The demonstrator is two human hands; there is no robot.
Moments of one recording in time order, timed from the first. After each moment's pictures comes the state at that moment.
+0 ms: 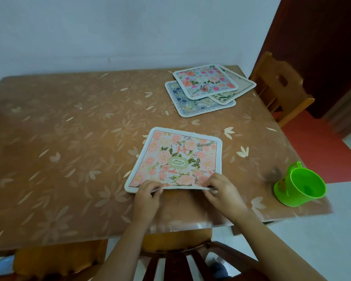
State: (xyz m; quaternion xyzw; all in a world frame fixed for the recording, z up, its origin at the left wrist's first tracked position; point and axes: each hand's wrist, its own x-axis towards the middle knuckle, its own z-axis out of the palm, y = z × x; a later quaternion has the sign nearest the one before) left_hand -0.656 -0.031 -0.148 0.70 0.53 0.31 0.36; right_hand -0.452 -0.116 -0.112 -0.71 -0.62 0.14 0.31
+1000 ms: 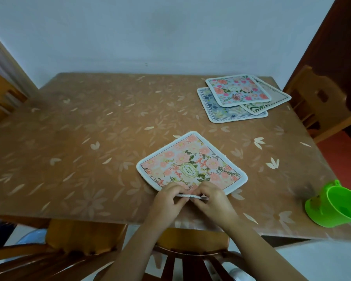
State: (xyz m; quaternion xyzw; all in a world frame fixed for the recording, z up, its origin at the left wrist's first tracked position) left_hand -0.695 -0.059 -0.091 0.78 0.44 0.28 0.34; right_hand -0.540 -0.094 -0.101 -0.61 -0.66 0.26 0.35
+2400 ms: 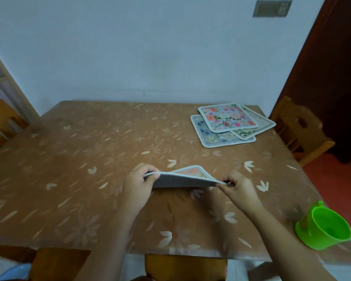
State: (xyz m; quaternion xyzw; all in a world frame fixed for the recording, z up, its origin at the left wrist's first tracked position) left_hand -0.716 0.000 -0.010 0.72 0.51 0.41 0.25; right_hand -0.465 -0.070 -0.033 -0.70 -0.58 0.14 0.38
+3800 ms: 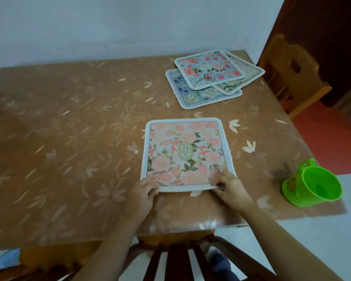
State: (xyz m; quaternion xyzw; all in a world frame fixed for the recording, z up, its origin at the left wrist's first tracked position) left_hand -0.674 -0.004 -0.174 0.82 0.47 0.22 0.26; right_hand -0.412 -0.098 -0.158 -0.74 -0.57 0.25 0.25
